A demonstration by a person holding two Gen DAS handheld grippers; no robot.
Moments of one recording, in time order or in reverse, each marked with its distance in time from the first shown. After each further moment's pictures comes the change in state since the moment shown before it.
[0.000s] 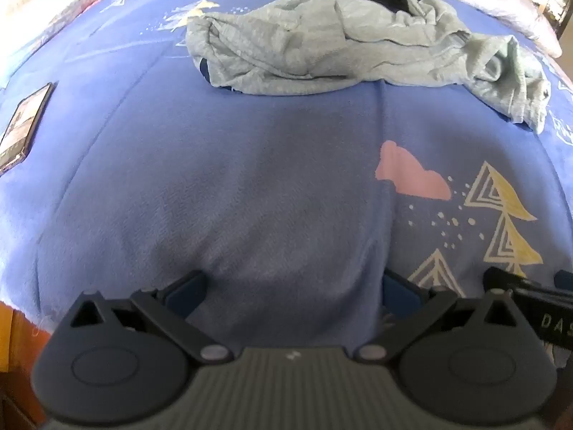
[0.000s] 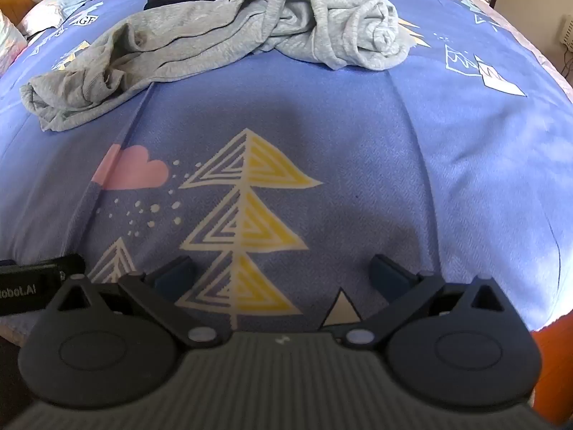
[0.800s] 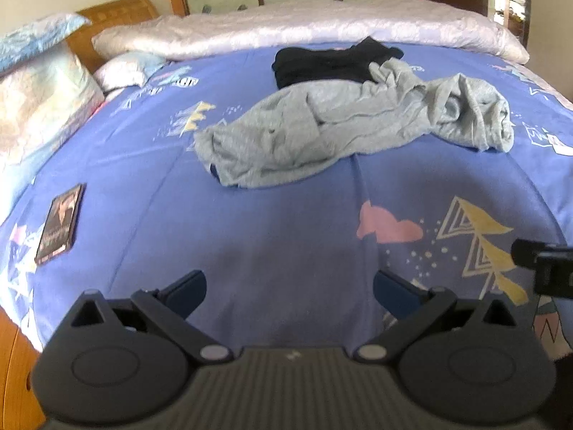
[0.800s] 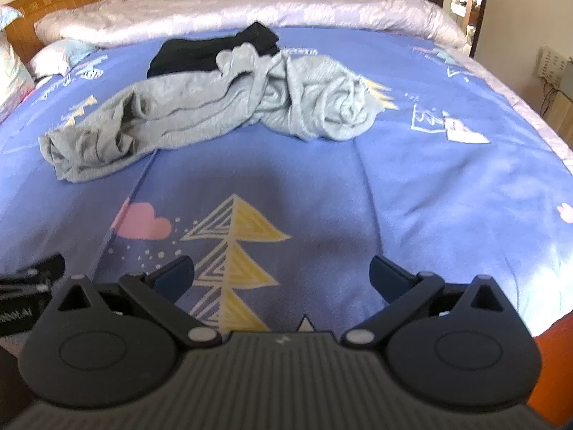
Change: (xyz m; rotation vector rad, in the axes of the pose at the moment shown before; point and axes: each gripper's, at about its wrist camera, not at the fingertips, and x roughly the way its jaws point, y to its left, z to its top) left arm -0.058 -0.017 -0.014 0.167 -0.278 0.080; right arm -0.050 -0.007 -0.005 0.019 -0.220 -0.029
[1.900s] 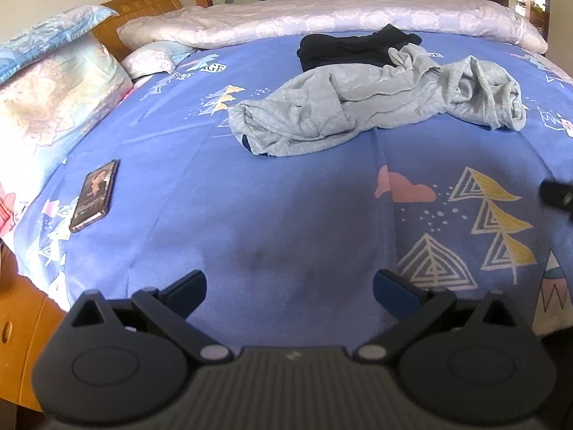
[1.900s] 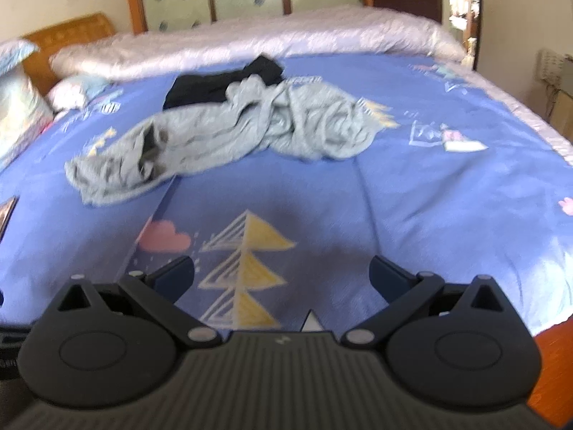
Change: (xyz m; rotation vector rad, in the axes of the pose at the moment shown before) left arm -0.027 -0.003 -0.032 -0.007 0.019 0.101; right arm -0.031 -0.017 -0.015 0.048 -0.155 0.058
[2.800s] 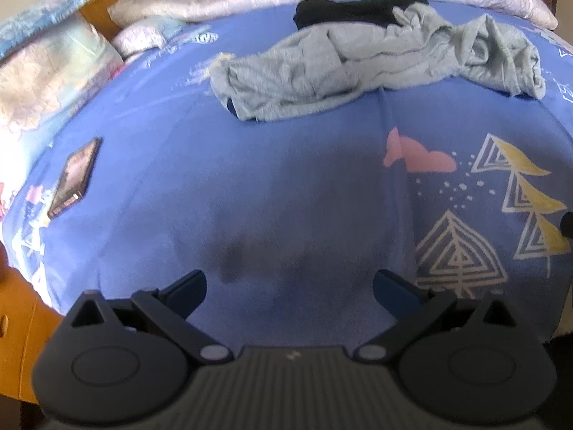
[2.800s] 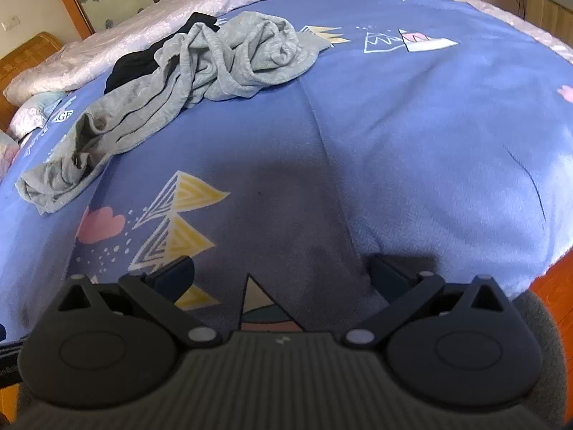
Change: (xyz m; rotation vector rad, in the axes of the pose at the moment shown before) left arm 0.051 -0.009 -0.005 0.006 0.107 -0.001; right arm 0.049 -0.041 -0.031 0.189 0.198 -0.019
